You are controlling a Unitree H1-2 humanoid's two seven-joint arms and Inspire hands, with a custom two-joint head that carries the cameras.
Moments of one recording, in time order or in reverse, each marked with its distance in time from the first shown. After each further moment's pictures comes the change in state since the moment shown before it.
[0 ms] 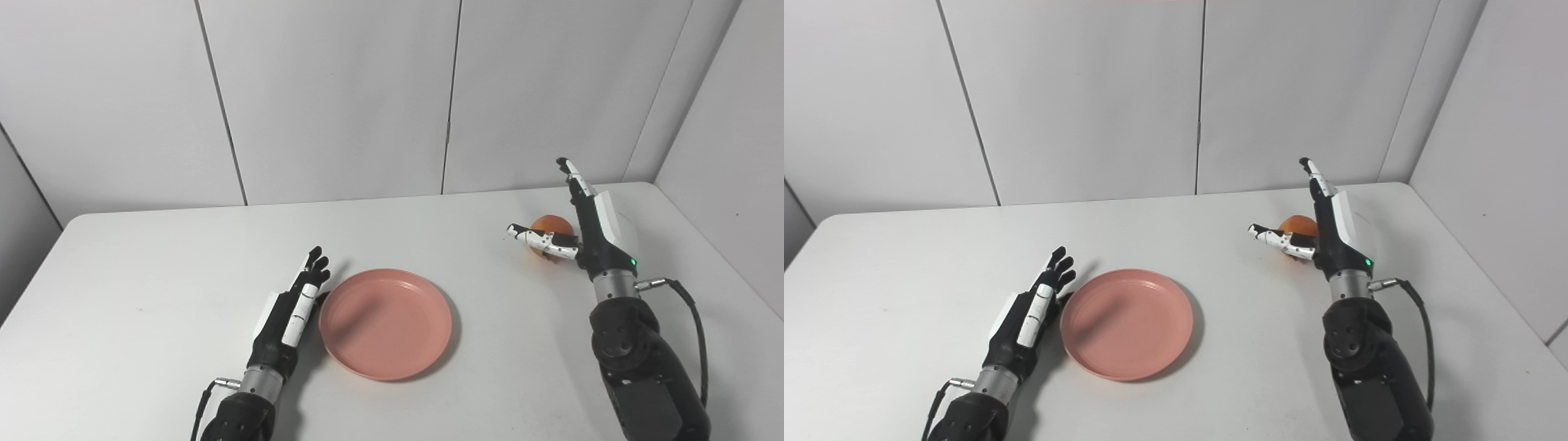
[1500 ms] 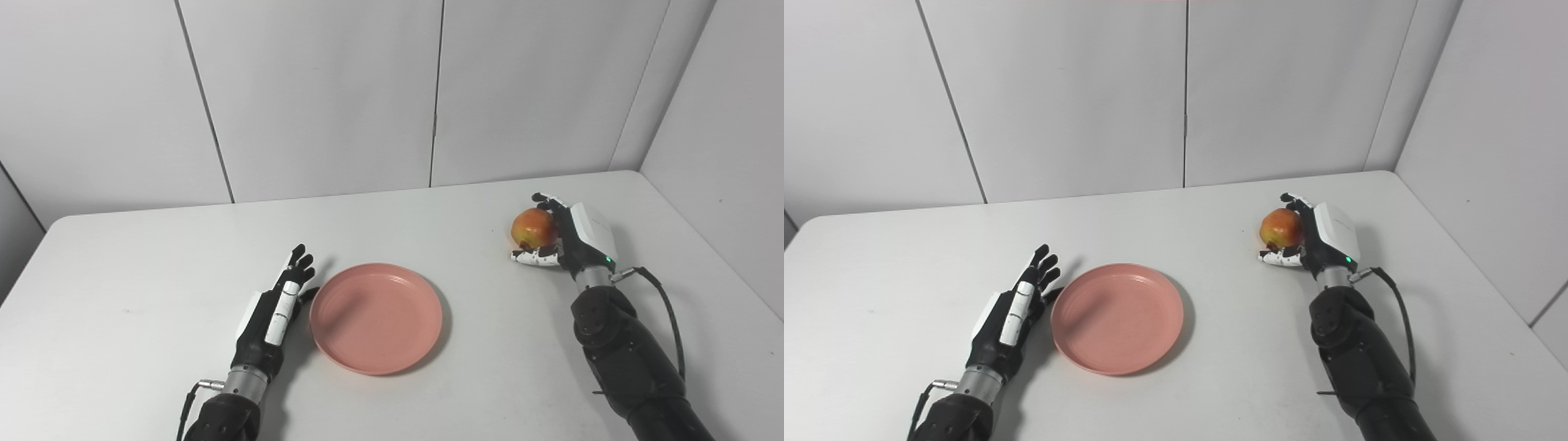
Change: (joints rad) left arm 0.007 0.008 0.006 -0.015 -0.048 0.005 -0.034; right arm -0.074 -0.044 0.057 0.308 0.034 0.032 -0.056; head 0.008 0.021
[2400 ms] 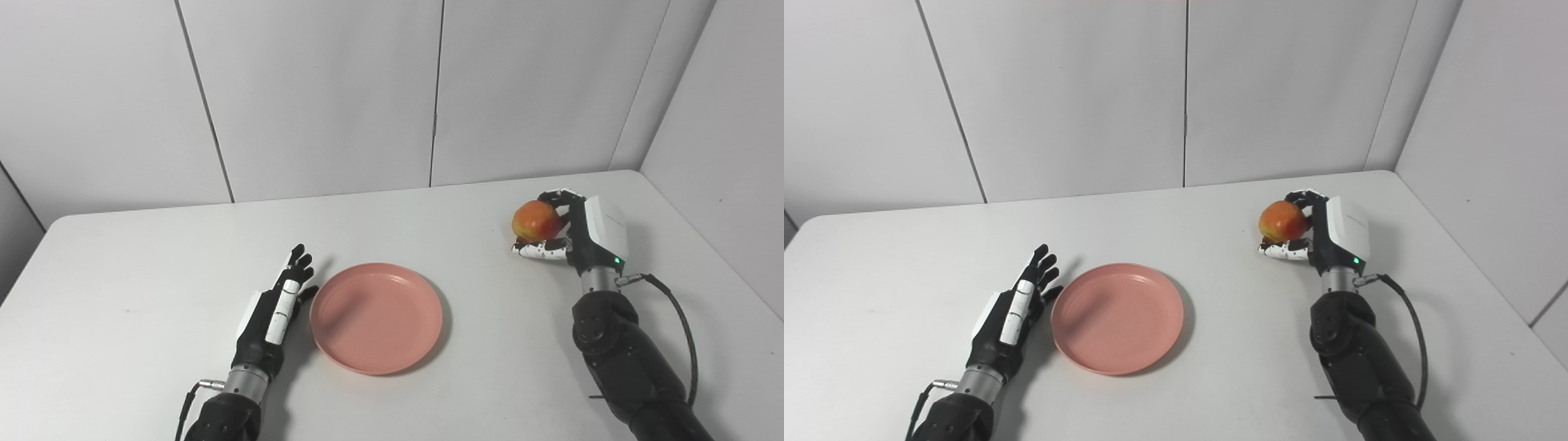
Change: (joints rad) left arm 0.003 -0.002 -0.012 -0.023 0.037 0.028 0.023; right arm 0.019 -0.006 0.027 -0.043 0.012 -0.091 -0.188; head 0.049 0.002
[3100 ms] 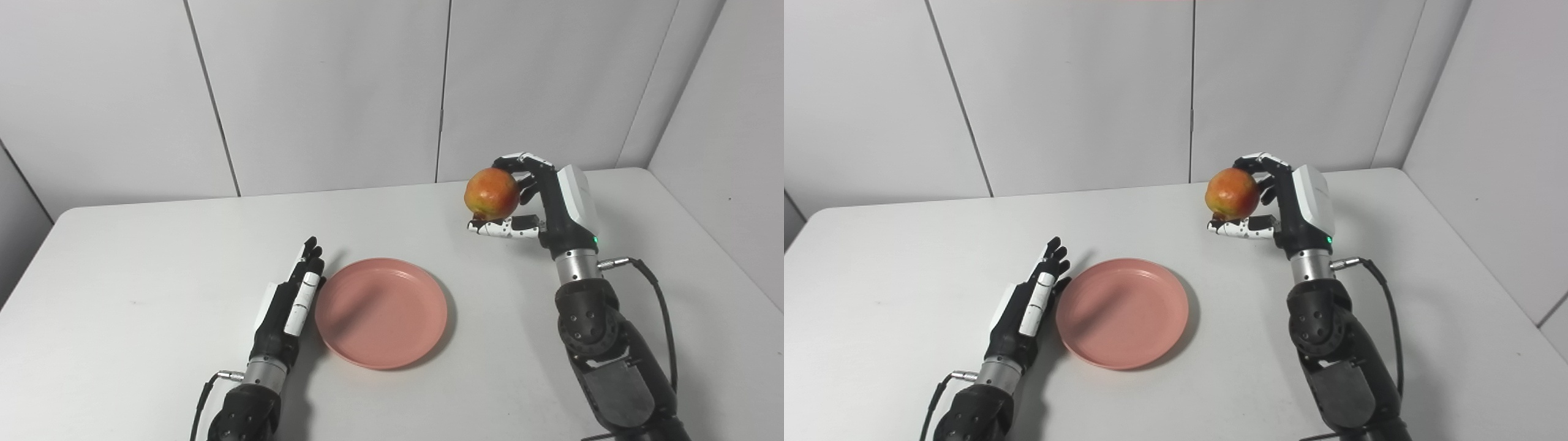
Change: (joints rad) left arm 0.000 -0.053 -0.008 0.008 0.047 -0.004 0.060; right arm 0.063 0.085 0.013 -0.373 0.073 0.005 0.221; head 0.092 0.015
